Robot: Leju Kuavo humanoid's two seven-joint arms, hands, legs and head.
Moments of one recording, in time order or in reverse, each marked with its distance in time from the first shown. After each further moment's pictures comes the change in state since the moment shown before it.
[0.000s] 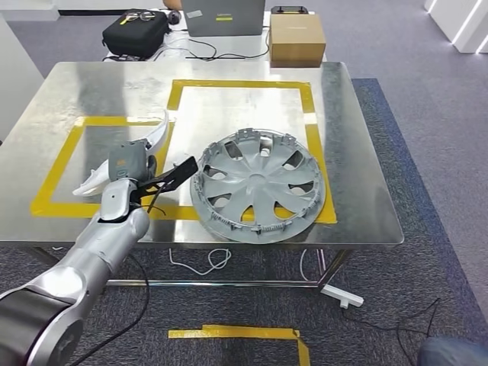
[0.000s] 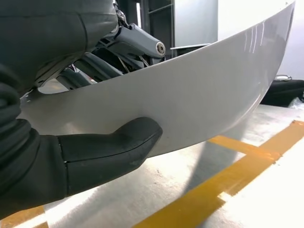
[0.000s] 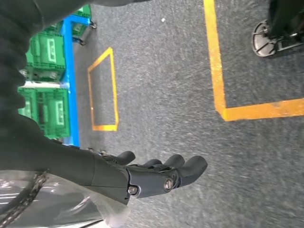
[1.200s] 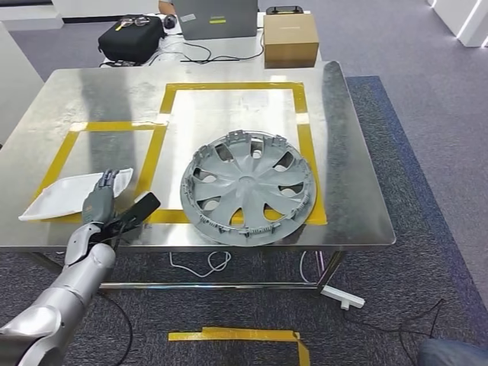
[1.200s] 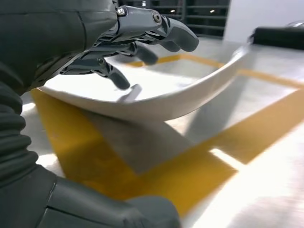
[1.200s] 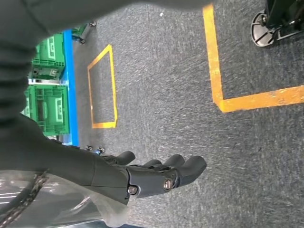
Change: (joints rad) left arm 0.207 0.118 0.236 -0.036 0.294 -0.009 -0.386; right arm 0.003 0.002 -0.004 0.000 0.008 0.001 -0.004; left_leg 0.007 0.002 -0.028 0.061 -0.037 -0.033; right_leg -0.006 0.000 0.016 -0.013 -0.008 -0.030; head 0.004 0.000
